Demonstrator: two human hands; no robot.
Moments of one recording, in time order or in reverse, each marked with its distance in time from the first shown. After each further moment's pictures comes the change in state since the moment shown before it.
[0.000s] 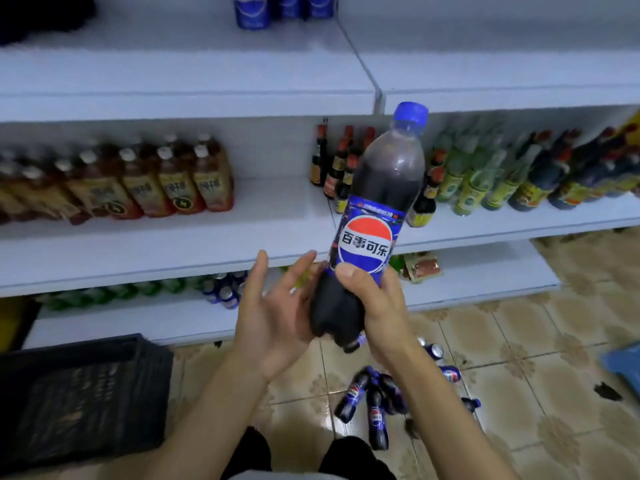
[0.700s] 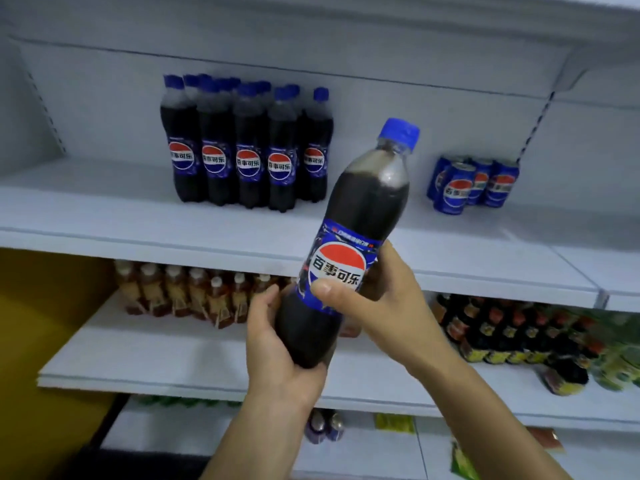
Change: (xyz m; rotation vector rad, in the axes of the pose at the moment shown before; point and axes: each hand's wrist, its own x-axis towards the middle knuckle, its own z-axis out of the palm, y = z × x) left_hand -0.107 0.327 -0.072 -0.242 0.168 0.505; right_hand 0.079 -0.105 0.368 -0.338 -0.389 -0.354
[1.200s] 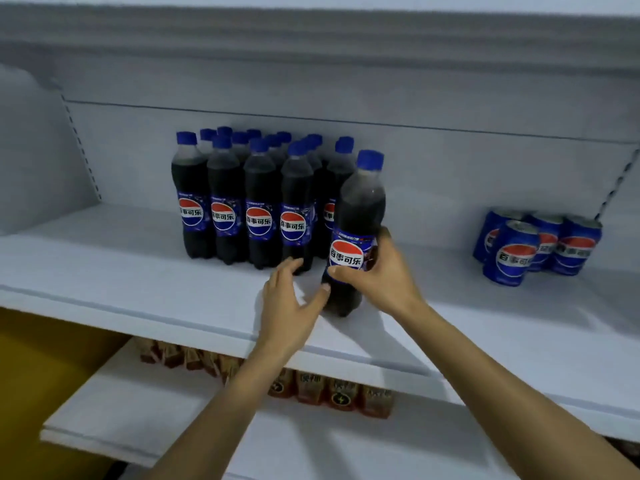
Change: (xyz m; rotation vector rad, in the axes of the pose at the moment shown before) left_hand 0.203 0.044 0.033 1.392 0.031 0.865; right_hand 0.213 0.067 -0.041 -0.341 0.099 -0.063
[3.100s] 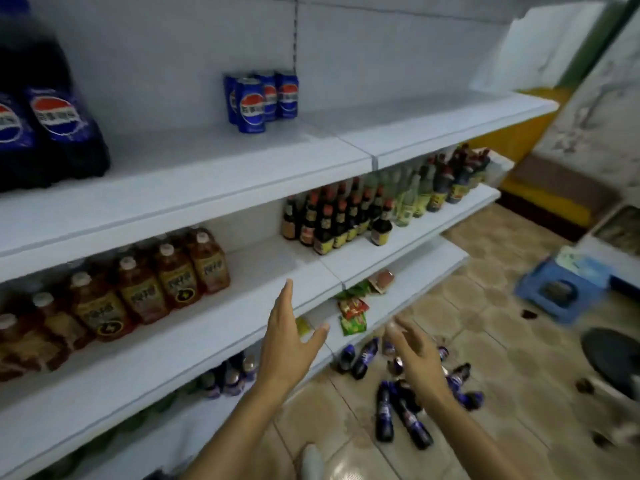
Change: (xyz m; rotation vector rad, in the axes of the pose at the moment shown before) left_hand -0.305 -0.005 0.056 -0.166 -0.913 0.177; right_hand -0.481 0.082 -0.039 0.157 0.782 0.705
